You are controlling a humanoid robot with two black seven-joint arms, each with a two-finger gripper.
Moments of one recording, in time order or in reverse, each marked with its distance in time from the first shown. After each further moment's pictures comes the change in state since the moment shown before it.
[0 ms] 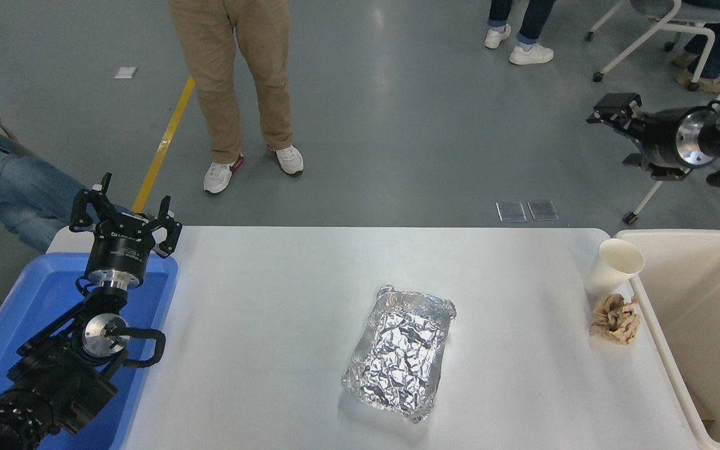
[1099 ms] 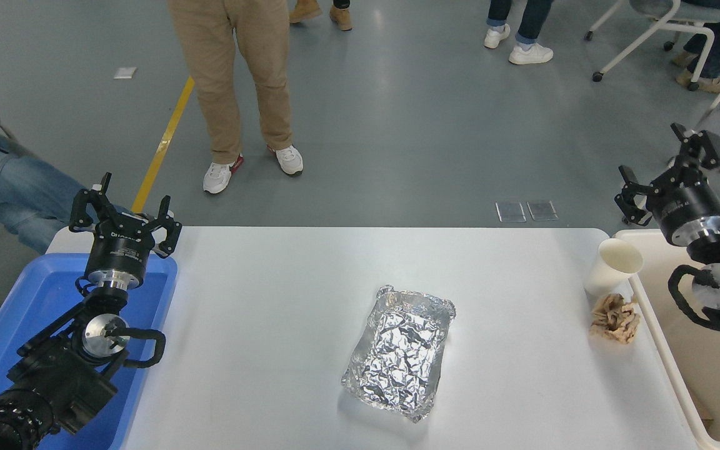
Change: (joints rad) left arm 0.000 0.000 0.000 0.000 0.000 0.000 0.000; right arm -0.917 -0.131 1.624 -0.114 -0.229 -0.168 0.315
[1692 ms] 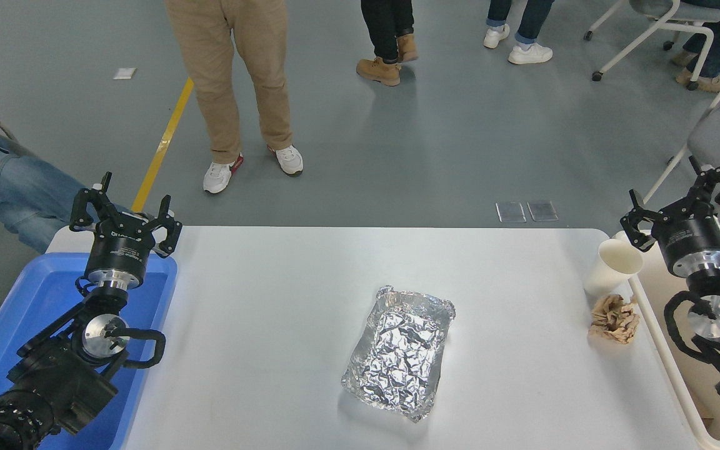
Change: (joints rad) left arm 0.000 0.000 0.000 0.000 0.000 0.000 0.000; right arm -0.300 0.068 0.477 0.020 -0.008 0.040 0.013
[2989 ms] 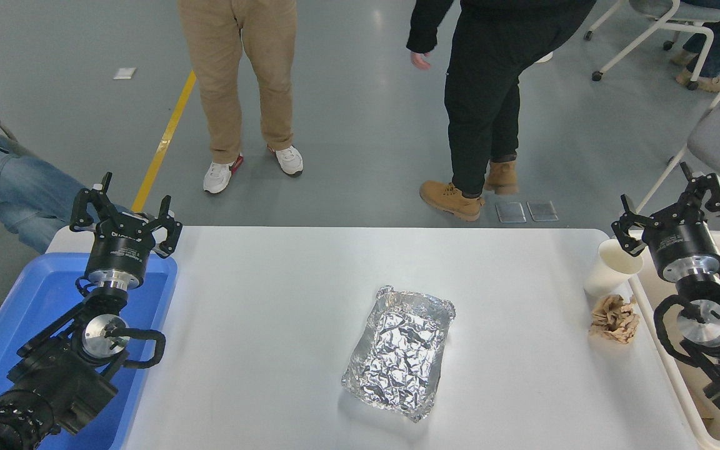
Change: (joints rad) left arm 0.000 0.000 0.000 0.000 0.000 0.000 0.002; right arm -0.020 0.058 0.039 -0.001 0.002 -0.002 0.001
